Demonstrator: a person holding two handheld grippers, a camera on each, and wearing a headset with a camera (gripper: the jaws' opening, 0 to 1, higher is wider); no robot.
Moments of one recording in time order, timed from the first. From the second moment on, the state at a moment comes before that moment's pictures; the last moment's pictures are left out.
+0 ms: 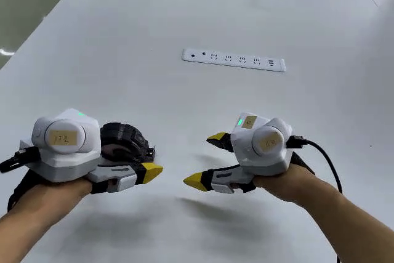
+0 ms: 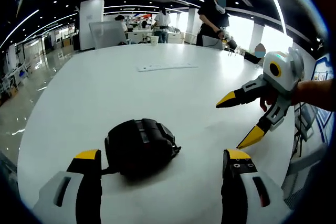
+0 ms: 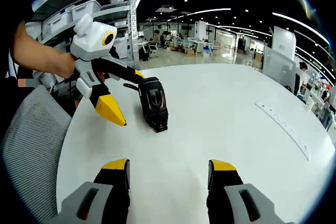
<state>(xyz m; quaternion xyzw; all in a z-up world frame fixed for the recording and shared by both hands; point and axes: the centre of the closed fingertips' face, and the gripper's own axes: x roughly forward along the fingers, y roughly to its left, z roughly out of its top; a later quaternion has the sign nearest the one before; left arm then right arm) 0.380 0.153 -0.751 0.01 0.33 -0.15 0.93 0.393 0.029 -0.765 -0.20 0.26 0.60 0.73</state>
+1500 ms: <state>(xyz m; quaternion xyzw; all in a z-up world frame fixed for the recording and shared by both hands) 0.342 0.143 -0.729 0.03 0.26 -0.25 0.93 0.366 -0.044 -0.736 -0.10 0.22 0.53 0.82</state>
